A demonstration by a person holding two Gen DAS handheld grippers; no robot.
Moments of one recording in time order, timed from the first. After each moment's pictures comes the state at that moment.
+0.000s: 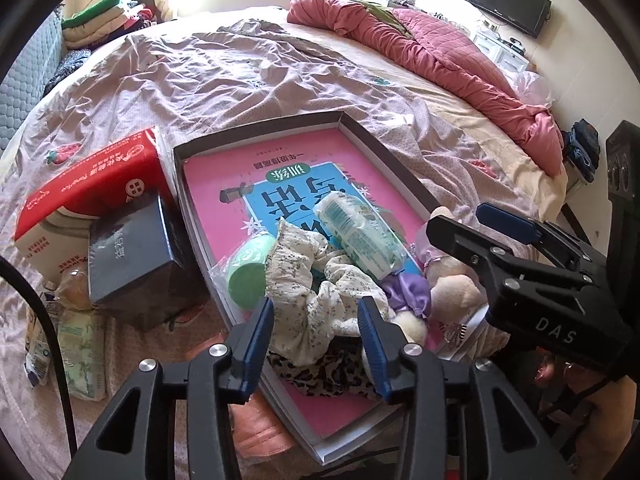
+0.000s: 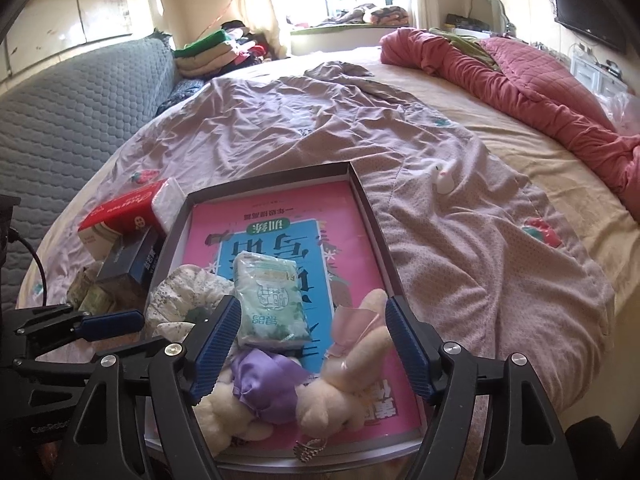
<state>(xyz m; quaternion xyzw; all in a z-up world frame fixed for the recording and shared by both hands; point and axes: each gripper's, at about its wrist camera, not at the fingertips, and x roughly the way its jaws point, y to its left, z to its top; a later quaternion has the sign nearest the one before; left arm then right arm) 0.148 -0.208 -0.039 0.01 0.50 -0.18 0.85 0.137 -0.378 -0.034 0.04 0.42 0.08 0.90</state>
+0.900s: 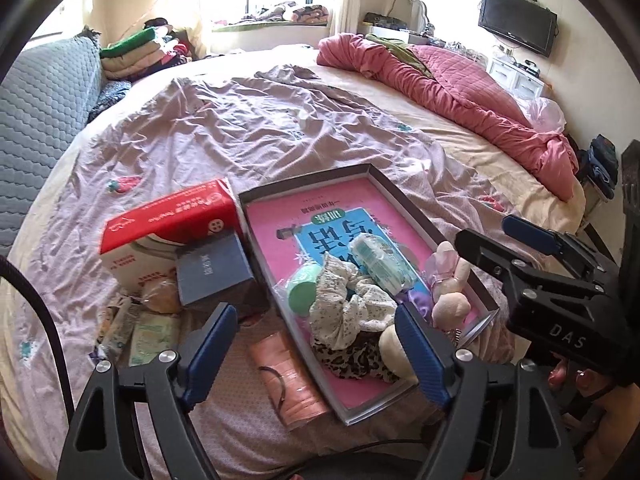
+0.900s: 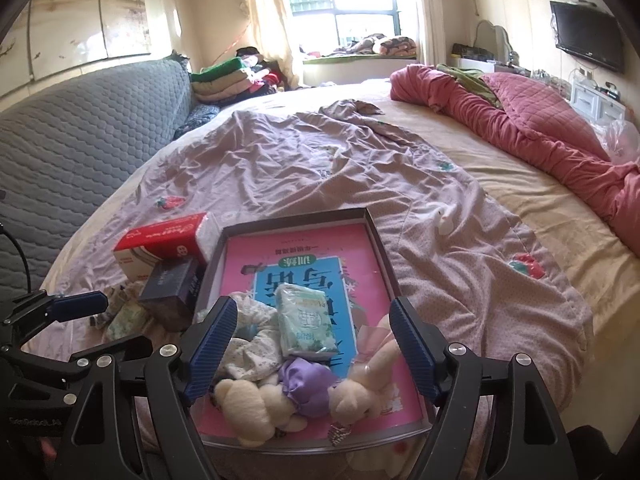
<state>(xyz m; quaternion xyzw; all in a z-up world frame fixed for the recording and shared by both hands) 0.108 -0.184 0.026 0.02 0.44 -0.11 0.89 0.103 -0.363 0.022 0.04 0.36 0.10 0.93</state>
